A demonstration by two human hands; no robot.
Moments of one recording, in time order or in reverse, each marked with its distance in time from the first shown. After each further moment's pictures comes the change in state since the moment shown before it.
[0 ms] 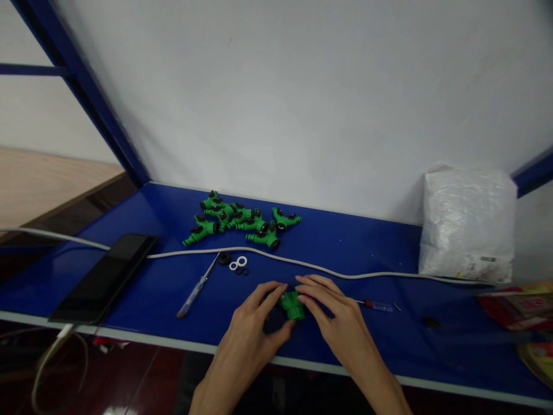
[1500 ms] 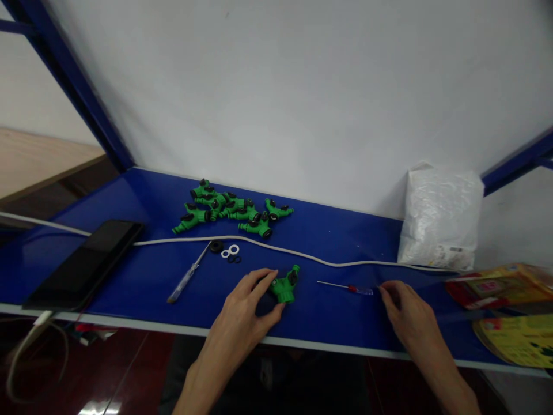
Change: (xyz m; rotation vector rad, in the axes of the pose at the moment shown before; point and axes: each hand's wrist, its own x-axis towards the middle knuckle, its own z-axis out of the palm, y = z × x) left_hand -0.003 -0.008 0.005 0.061 0.080 0.087; right_hand -0.053 0.096 -0.136 -0.757 0.292 0.322
